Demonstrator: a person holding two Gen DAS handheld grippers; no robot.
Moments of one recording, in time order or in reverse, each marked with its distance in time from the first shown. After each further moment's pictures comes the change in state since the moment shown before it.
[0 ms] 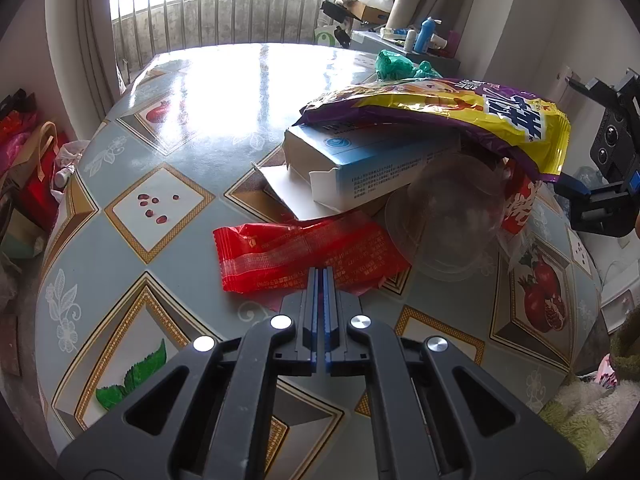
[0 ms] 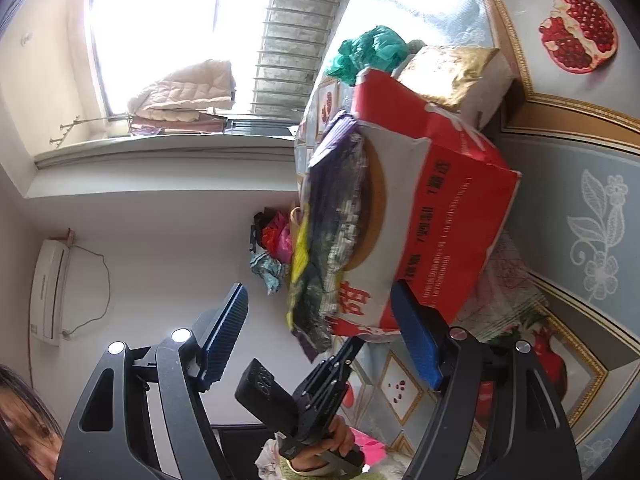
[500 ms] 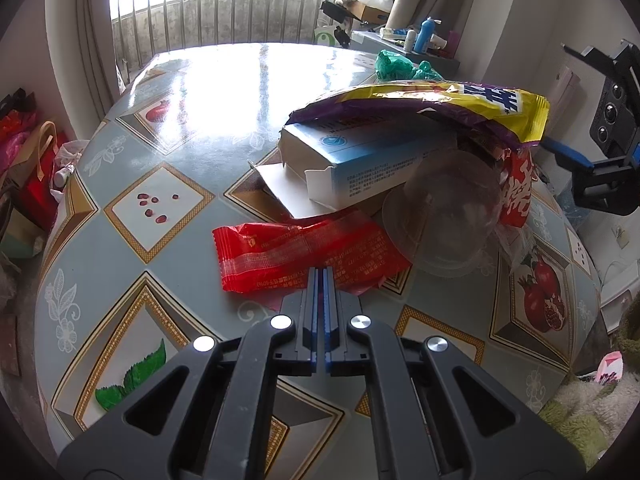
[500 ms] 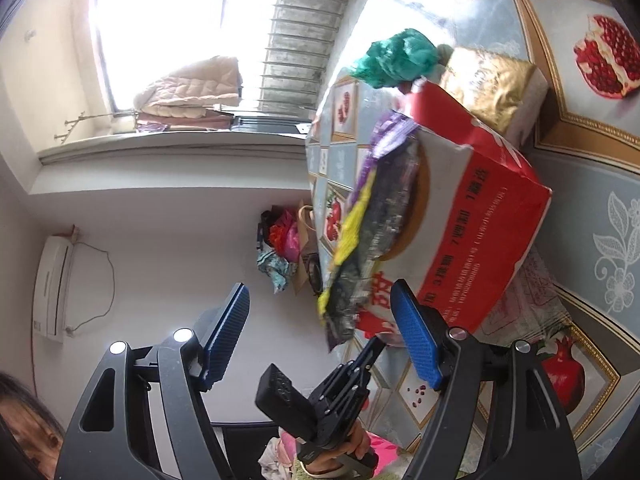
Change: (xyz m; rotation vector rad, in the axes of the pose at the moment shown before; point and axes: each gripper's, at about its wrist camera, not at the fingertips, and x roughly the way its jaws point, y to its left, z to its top) left arm 0.000 0.001 0.000 0.000 -0.001 0.000; right arm 0.005 0.023 0.007 -0.017 0.007 0.015
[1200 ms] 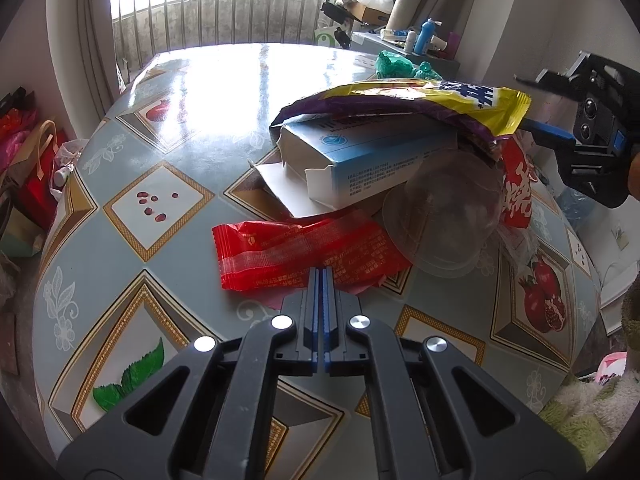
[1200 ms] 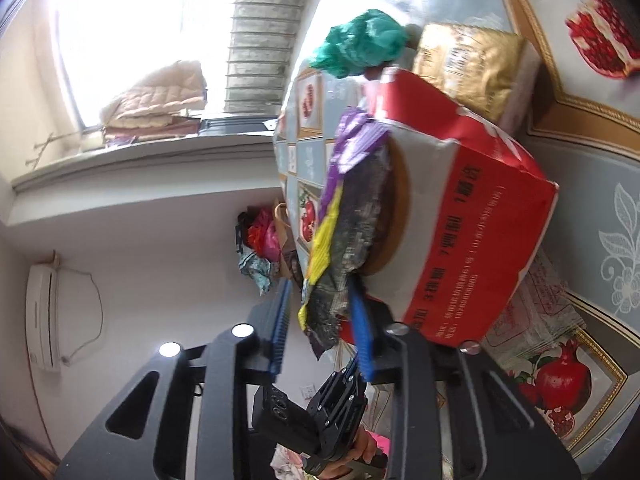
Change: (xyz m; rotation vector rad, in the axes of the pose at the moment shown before) left arm 0.001 0.002 0.001 -0.002 -0.003 -0.006; right arm 0.024 -0.016 0.010 0.127 0.029 -0.095
